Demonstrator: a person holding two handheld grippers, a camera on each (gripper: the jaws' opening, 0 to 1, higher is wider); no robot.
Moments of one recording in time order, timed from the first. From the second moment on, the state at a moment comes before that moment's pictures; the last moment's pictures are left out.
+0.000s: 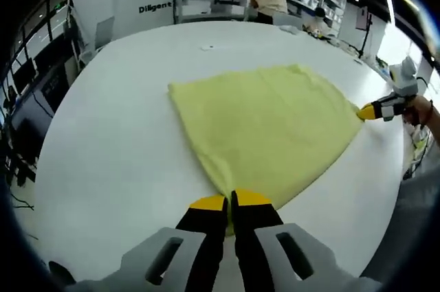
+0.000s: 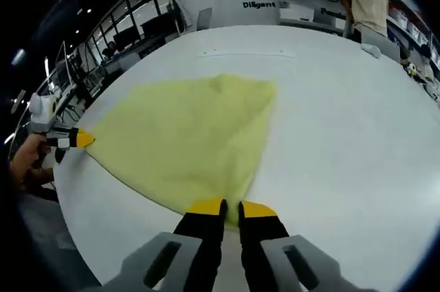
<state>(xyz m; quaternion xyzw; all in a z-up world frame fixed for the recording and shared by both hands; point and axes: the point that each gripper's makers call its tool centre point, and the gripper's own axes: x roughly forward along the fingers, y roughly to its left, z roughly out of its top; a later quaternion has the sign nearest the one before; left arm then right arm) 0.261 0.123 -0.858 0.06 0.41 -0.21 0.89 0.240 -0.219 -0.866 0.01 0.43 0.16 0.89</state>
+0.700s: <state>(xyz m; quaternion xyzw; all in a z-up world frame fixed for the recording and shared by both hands) 0.248 0.121 -0.863 0.09 0.40 -0.21 0.88 0.228 -0.218 -0.866 0.02 0.41 0.17 0.89</state>
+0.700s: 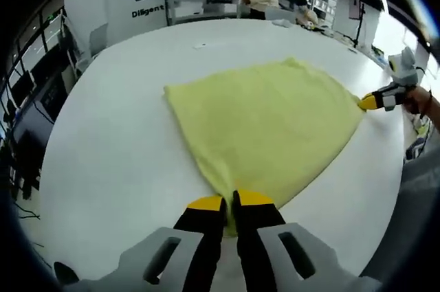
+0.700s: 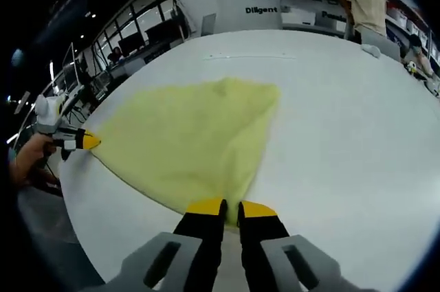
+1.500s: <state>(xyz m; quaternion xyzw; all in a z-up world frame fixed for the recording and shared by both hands) 0.236 0.115 -0.812 0.05 0.35 -0.20 0.91 0.214 -0.192 -0.796 0.00 0.31 0.19 0.93</state>
